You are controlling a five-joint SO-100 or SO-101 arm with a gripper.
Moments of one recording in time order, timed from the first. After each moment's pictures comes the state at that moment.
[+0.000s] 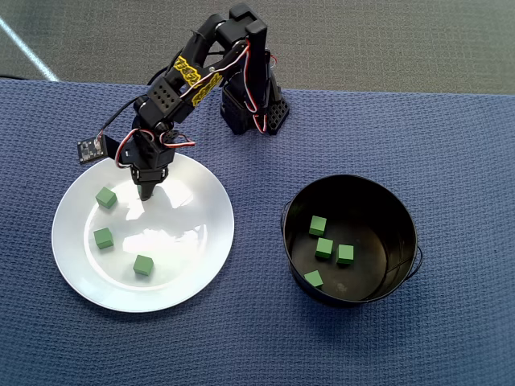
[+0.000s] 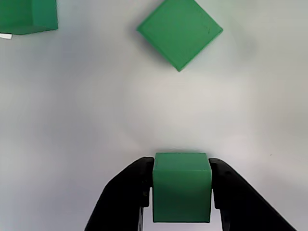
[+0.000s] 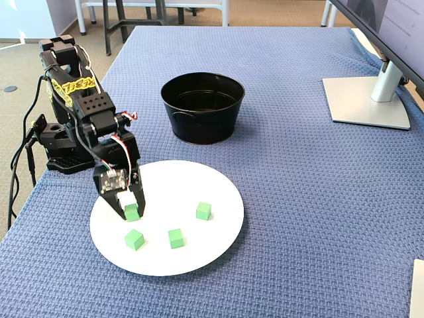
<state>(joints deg) 49.0 92.1 119.9 40.0 -65.7</state>
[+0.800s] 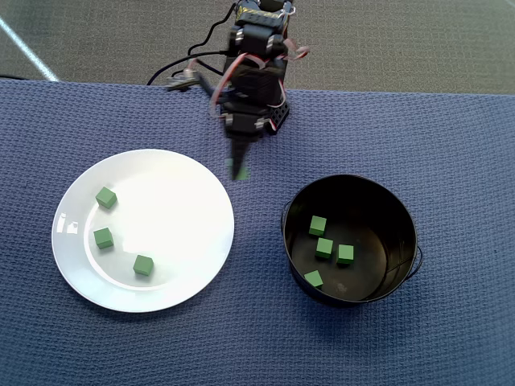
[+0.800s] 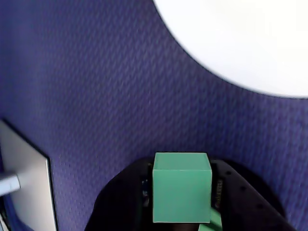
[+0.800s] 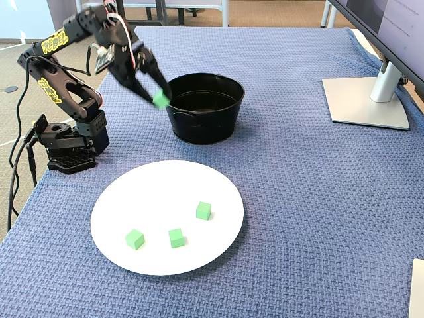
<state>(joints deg) 5.4 131.1 100.8 79.0 -10.5</state>
